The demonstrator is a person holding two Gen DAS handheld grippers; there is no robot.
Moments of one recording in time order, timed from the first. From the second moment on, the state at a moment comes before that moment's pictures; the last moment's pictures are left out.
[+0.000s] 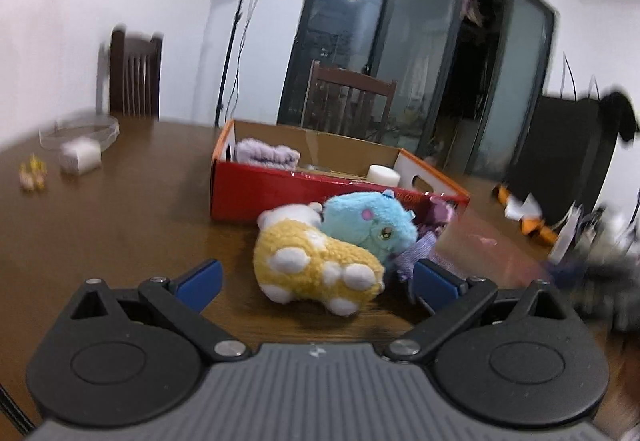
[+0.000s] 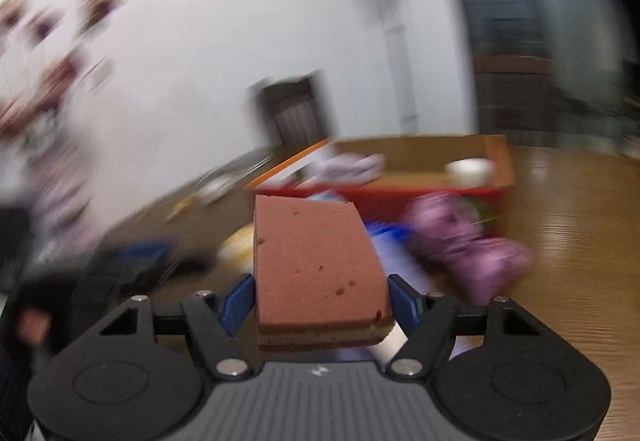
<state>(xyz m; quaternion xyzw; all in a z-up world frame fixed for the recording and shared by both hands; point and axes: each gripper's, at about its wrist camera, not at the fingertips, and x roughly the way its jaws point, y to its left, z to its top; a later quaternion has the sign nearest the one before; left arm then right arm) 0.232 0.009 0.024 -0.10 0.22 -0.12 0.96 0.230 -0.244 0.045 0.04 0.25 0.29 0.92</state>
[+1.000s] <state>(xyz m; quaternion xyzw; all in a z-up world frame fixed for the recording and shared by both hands) 0.199 0.004 0.007 -0.14 0.31 -0.24 0.91 0.198 -0.242 0.026 0.03 0.31 0.24 0.92</state>
